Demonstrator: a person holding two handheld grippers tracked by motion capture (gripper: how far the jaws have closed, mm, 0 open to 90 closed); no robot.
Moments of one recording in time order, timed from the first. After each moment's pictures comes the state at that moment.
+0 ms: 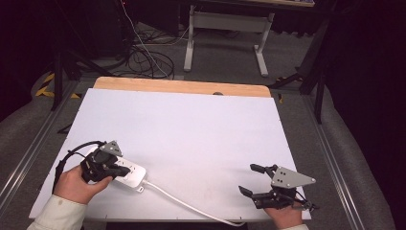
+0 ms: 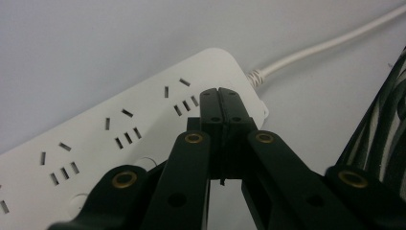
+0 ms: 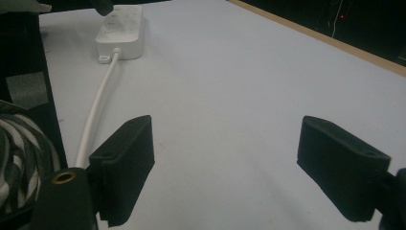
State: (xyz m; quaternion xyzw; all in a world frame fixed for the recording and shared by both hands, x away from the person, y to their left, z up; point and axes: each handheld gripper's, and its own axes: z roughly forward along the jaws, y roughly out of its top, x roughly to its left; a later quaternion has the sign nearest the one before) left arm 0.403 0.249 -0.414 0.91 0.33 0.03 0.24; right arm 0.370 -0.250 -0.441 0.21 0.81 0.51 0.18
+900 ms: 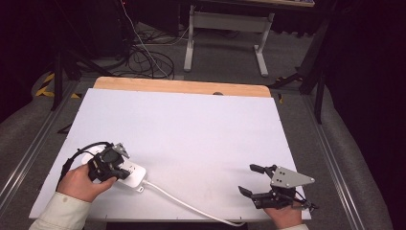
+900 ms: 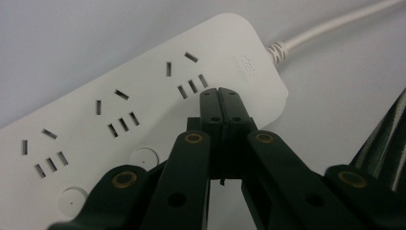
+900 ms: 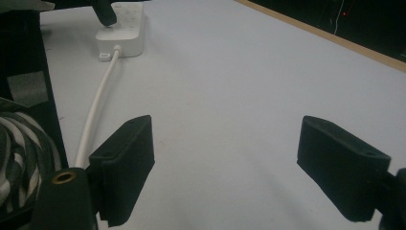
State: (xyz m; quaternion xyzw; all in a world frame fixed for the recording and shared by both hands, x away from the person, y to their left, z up) left arm 0.412 0.238 -0.426 0.92 0.34 0.02 0.17; right arm 0.371 -0.249 -0.443 0.21 0.82 0.51 0.17
